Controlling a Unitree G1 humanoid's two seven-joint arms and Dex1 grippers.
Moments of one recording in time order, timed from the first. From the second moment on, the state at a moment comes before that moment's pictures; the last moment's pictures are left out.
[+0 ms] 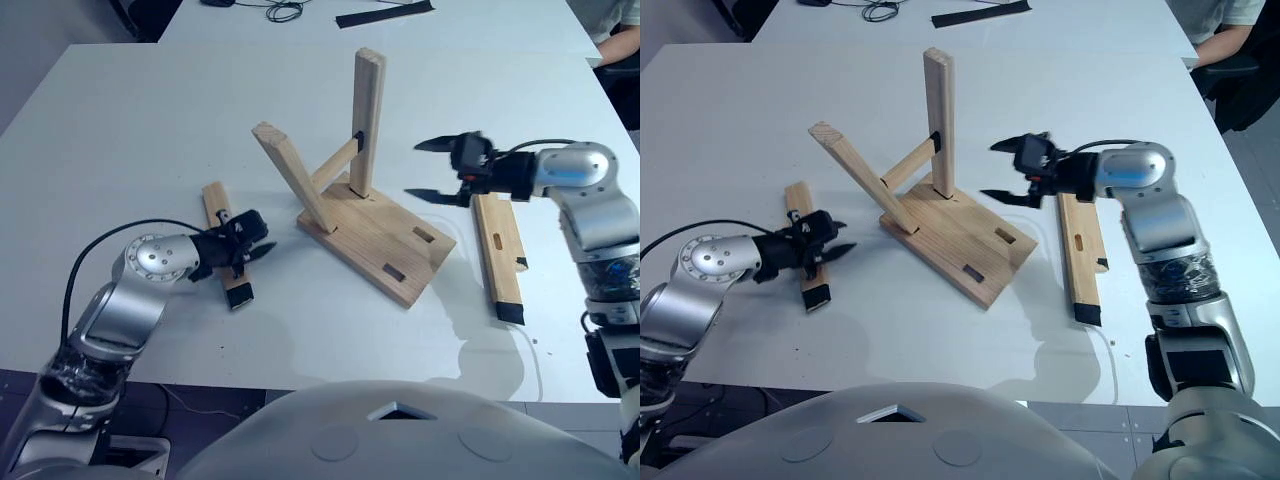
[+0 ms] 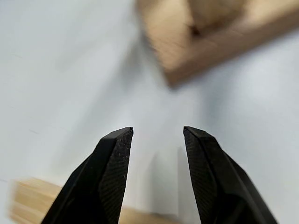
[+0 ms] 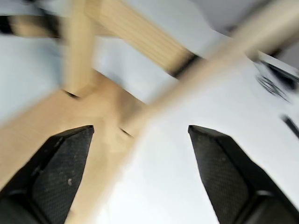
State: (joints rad) left arm 0.07 0.82 -0.16 -0.50 -0.06 0.61 -0.84; right arm -0.42 -0.71 0.16 0.06 0.09 0.11 1.08
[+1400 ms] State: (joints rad) left arm -0.11 0.70 -0.37 -0.26 0.05 0.44 -0.77; right arm -0.09 -0.72 0.28 -0.10 -0.08 -0.19 0.97
